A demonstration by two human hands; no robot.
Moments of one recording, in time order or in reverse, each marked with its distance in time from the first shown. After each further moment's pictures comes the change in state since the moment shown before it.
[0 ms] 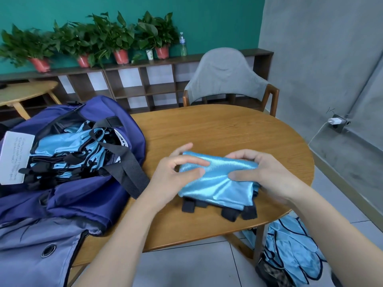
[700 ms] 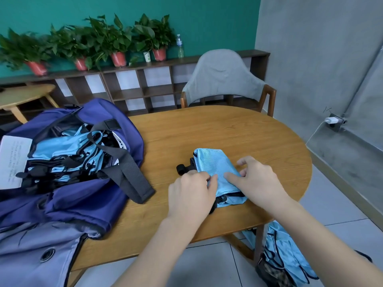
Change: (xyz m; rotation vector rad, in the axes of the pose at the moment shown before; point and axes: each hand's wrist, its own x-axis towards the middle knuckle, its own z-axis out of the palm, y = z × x) left_hand -0.010 -0.014 0.062 1.013 0.312 0.064; right_hand 0.006 0.016 0.024 -0.855 0.448 0.190
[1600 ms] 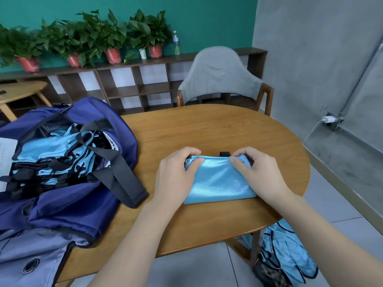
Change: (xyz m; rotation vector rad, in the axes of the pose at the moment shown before) left_hand 0.044 -0.031 0.005 -0.513 0.071 0.015; right_hand 0.032 0.028 0.000 0.327 0.137 -0.271
